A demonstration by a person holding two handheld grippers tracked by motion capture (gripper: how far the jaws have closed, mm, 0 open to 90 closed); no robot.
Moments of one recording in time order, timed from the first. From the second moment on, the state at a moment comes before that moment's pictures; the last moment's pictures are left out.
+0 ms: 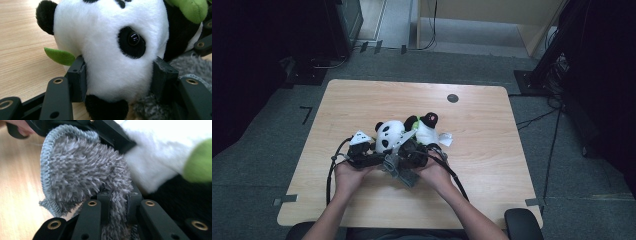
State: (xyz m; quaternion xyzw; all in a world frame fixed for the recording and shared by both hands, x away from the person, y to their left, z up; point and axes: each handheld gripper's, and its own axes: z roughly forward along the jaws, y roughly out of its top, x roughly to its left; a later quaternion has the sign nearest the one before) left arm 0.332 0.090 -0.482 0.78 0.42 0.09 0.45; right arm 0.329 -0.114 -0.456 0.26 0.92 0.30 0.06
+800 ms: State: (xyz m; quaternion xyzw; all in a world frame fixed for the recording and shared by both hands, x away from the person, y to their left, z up) left arm 0.333 0.091 -0.483 0.78 0.42 0.09 0.45; right arm 0.317 -0.176 -0.437 0.31 0.90 0.31 0.10
